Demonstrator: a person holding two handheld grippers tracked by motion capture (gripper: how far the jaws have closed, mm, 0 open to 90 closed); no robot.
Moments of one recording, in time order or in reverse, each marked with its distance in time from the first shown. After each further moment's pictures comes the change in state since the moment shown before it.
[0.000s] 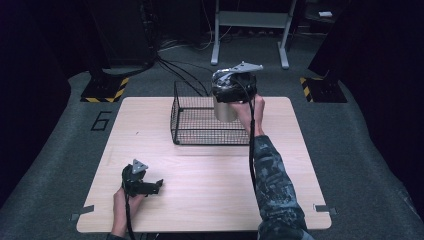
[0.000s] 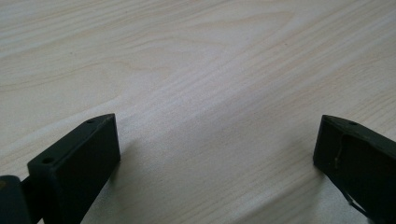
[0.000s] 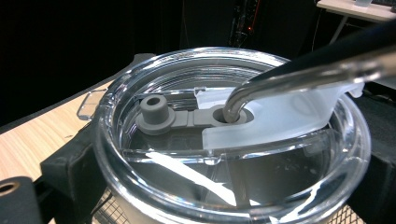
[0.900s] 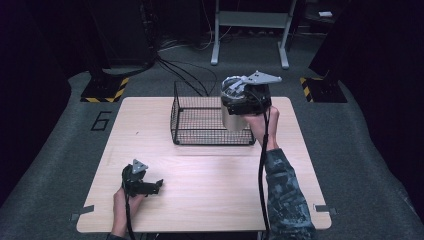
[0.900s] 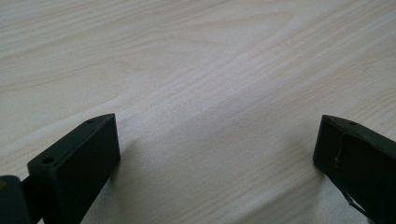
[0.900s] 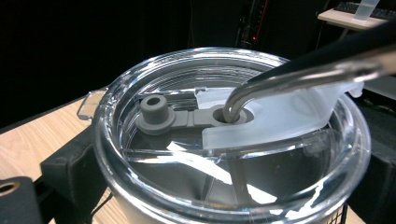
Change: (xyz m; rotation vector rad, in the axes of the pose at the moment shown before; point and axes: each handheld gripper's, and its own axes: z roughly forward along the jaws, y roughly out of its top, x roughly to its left) left arm 0.000 0.000 0.001 -0.010 0.005 -0.006; right arm 0.003 -0.015 -0.058 -0.042 0.028 -0.044
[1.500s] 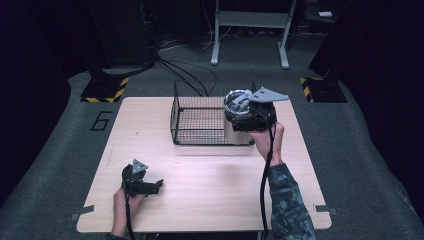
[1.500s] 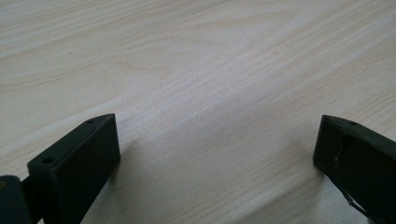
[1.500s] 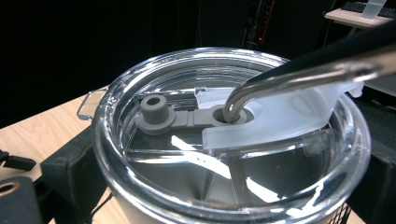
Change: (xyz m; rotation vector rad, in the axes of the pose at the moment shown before) left arm 0.000 0.000 0.000 0.000 0.000 0.000; right arm 0.015 -0.030 -0.029 -0.021 0.027 -0.001
